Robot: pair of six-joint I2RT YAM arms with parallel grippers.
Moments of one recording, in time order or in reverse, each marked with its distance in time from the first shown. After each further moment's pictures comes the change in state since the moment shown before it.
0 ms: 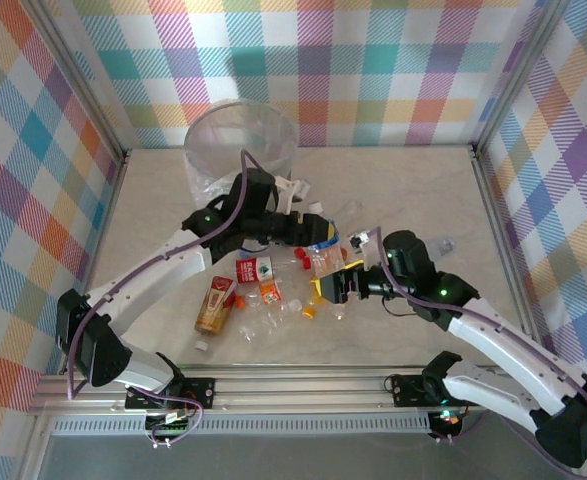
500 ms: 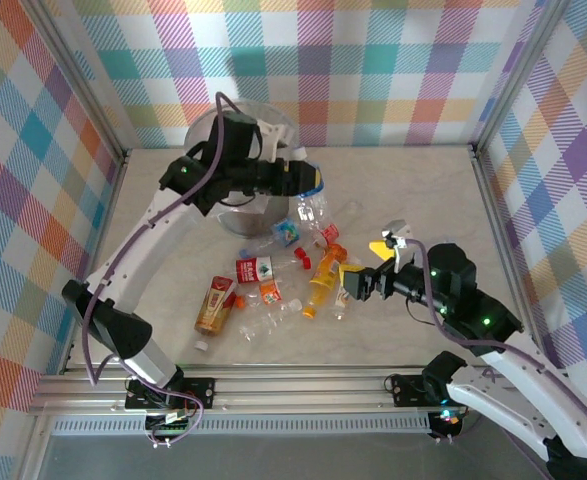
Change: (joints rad) left arm 0.130 0.177 0.533 -0.348 -0.068 0.163; right arm 0.000 -0.256 0.040 -0.001 0.232 -0.190
